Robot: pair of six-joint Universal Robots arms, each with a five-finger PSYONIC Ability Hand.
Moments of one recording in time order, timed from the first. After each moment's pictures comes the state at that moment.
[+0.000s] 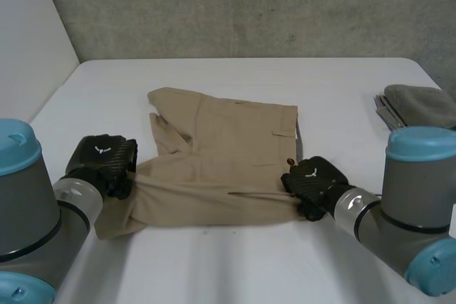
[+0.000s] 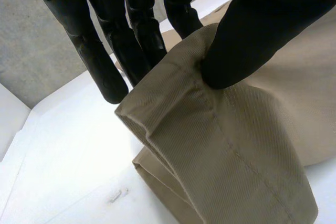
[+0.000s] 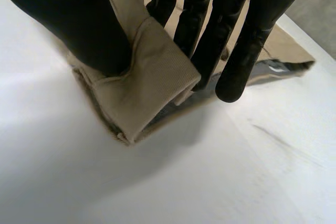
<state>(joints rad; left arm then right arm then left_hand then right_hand) 4.28 -1.74 -1.83 3.22 -1.73 3.41 1.97 -1.08 1.68 -0.06 1.30 2.56 1.14 1.19 1.19 1.20 1.00 0.87 1.17 1.18 1.19 0.95</state>
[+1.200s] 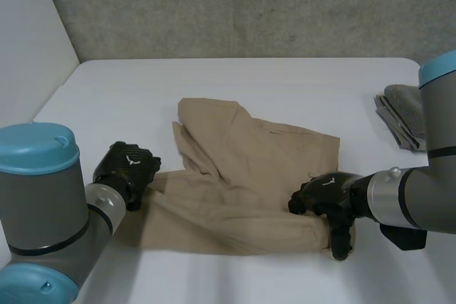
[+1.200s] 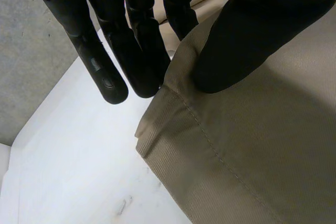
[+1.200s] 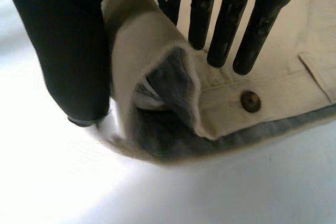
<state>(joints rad) 4.21 -1.85 -1.76 3.19 -1.71 3.70 1.91 -1.14 1.41 0.72 1.19 2.54 1.14 1.20 1.19 1.20 1.00 0.43 0.49 0.49 0.48 0.31</state>
